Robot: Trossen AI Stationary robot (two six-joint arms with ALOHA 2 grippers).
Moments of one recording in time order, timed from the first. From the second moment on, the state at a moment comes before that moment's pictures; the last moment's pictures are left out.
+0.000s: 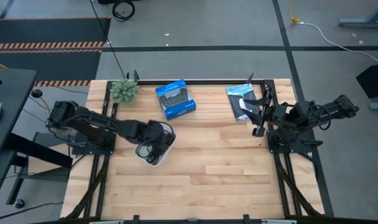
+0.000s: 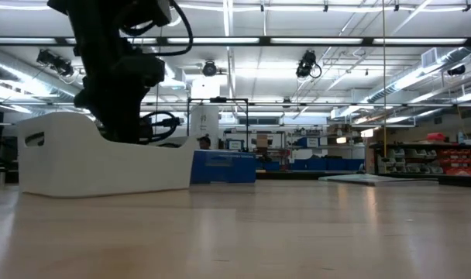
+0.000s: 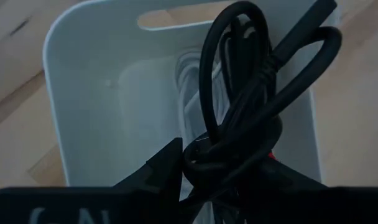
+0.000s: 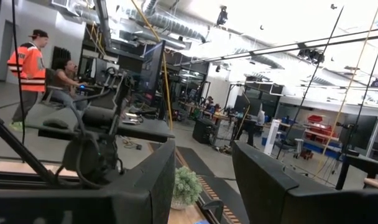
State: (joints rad) left arm -0.16 1.46 0.89 -0.70 -0.26 -0.97; right arm 0.30 0.56 0.55 0.33 0.55 -0.43
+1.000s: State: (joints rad) left arm -0.13 1.46 1.06 -0.82 -0.22 -0.77; right arm 0.30 0.56 0.55 0.34 0.55 -0.45
